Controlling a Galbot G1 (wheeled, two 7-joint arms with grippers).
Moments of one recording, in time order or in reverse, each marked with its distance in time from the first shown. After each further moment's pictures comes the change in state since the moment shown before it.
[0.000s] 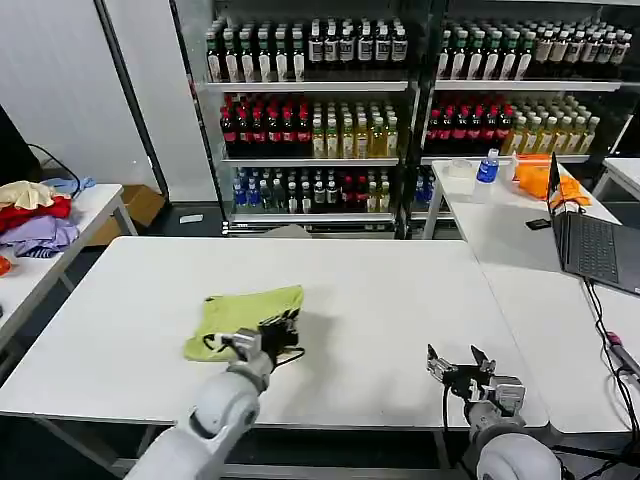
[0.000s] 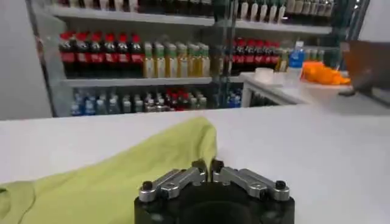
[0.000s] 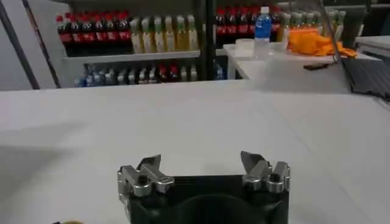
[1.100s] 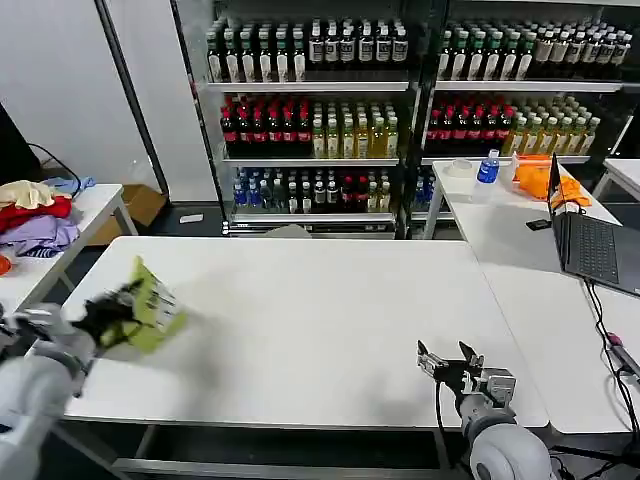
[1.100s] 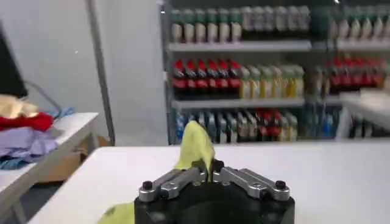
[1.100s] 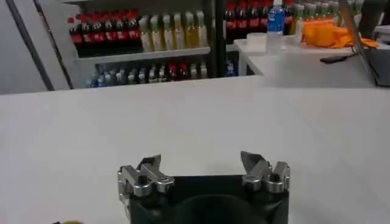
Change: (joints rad) left arm 0.298 0.395 -0.588 -0.123 -0.157 0.000 0.179; right arm 0.041 0.000 -0.030 -0.038 0.048 0.000 0.008
